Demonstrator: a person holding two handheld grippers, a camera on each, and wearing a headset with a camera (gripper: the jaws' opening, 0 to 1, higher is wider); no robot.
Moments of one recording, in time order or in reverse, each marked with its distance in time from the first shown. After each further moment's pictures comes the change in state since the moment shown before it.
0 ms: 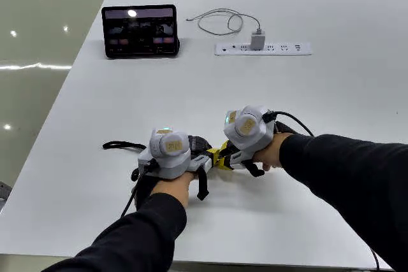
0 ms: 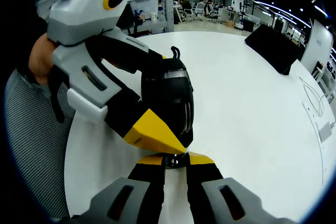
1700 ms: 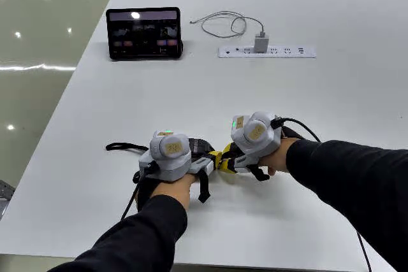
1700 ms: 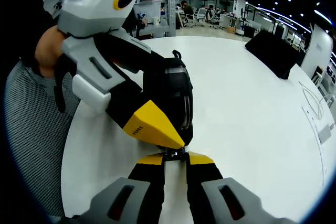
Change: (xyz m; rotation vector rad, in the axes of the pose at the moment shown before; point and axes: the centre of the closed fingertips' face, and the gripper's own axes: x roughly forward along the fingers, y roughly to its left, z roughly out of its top) left arm 0.000 0.001 0.001 -0.027 0.002 -0.019; right arm 0.000 0.000 -0.002 -0.022 -0.043 -0.005
